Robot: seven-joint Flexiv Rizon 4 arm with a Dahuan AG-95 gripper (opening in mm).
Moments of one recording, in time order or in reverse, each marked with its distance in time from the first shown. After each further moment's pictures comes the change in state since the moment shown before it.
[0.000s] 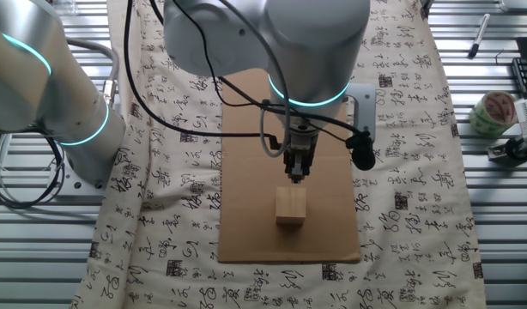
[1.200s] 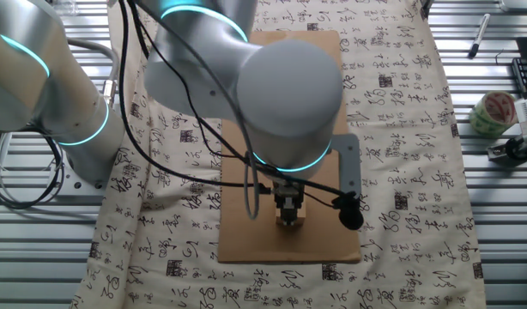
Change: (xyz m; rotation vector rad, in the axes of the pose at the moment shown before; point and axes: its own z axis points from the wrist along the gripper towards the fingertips) arm 0.012 -0.055 0.015 -0.062 -0.022 -0.086
